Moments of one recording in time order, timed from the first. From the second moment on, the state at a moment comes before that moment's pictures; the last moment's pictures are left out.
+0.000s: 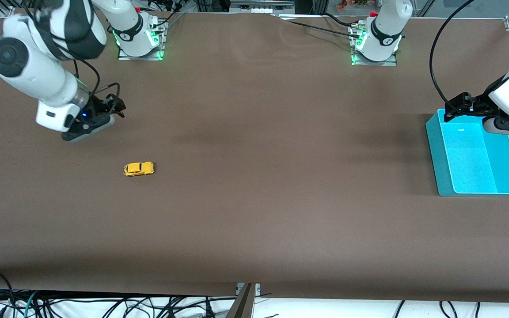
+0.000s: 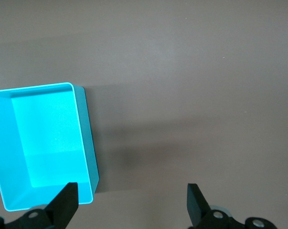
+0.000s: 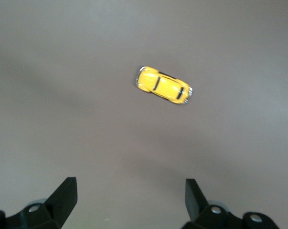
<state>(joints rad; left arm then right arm) -0.03 0.03 0.03 -1.64 0.01 1.62 0.09 0.08 0.00 0.09 -2.10 0.00 1.99 -0.41</state>
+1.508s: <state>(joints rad) -0.03 0.03 0.03 -1.64 0.01 1.60 0.09 0.00 0.41 0.14 -2.13 -0.06 2.58 -1.42</state>
